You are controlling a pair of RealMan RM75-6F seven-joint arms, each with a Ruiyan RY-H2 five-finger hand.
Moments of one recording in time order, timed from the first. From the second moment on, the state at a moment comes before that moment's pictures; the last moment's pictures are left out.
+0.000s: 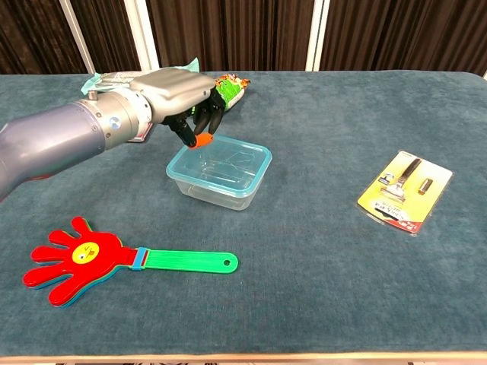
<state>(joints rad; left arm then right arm) -0.96 -1.75 -0.22 -1.17 1.14 0.89 0.42 0.02 -1.09 0.12 -1.76 -1.26 1.44 -0.04</state>
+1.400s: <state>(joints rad) -1.00 -1.84 -0.19 -0.95 1.20 0.86 0.43 0.02 -1.08 0.13 -1.76 -1.24 1.43 -0.03</state>
